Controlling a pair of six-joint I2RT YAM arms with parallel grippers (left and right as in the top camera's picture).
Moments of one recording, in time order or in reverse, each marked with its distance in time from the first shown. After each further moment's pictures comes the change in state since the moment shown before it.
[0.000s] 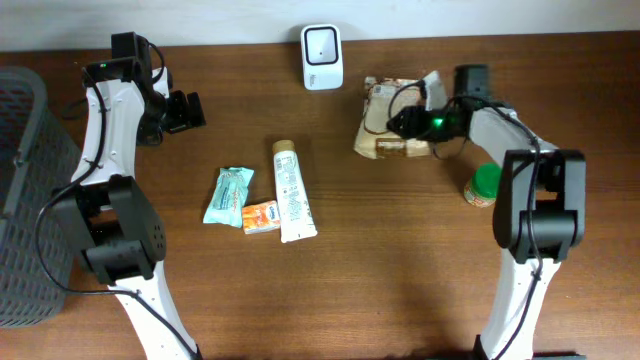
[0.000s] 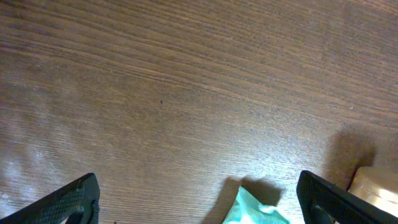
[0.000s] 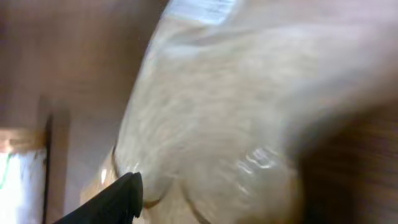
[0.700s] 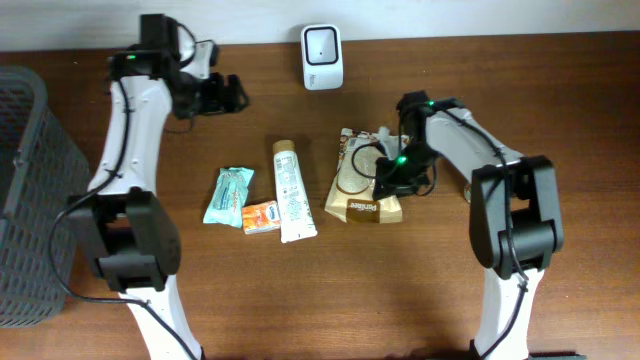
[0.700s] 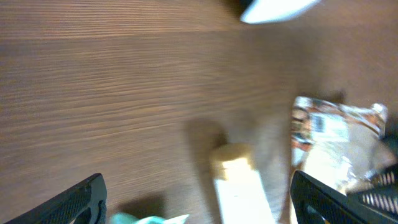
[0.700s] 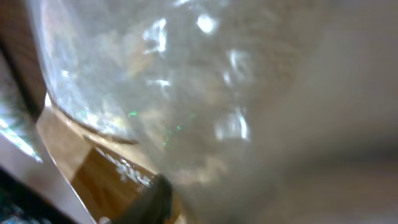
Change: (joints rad) left arm -0.142 -0.079 0.002 0.091 0.266 0.121; right arm 0.183 -0.084 0.014 -0.671 0.215 -0.108
